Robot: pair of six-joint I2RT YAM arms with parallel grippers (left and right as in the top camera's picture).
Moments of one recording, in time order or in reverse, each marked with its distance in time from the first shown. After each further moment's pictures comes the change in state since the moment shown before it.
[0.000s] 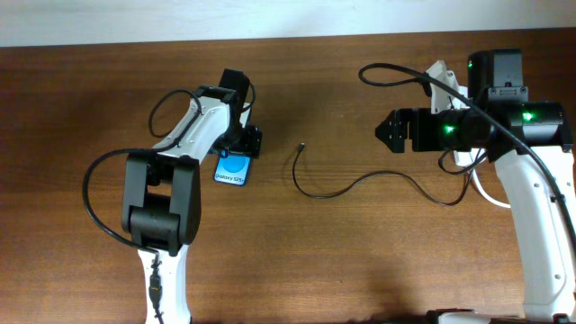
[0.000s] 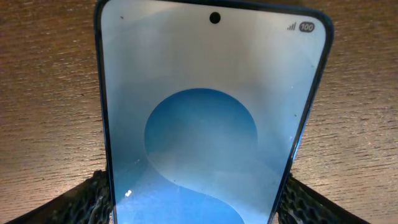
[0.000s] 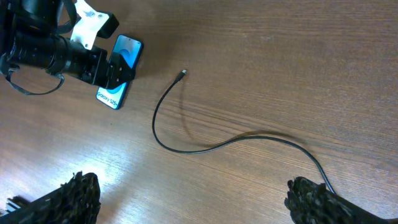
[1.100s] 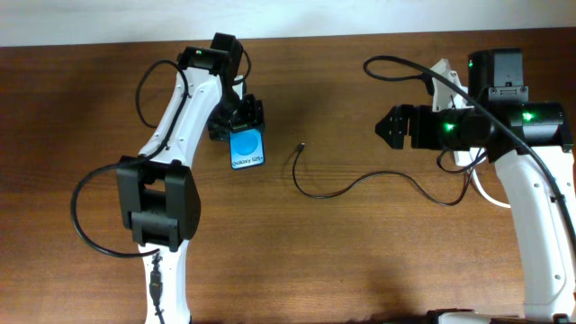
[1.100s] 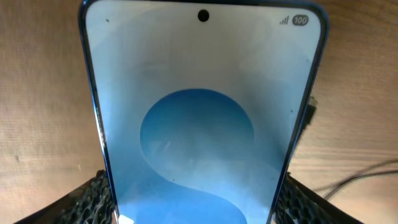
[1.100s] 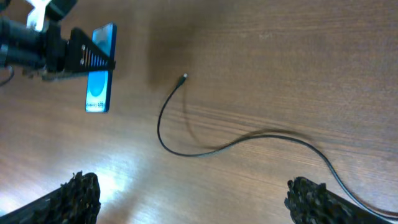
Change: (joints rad) left arm 0.020 0.028 0.389 -0.381 0.210 -0.268; right arm 0.000 0.000 0.000 0.016 0.000 0.093
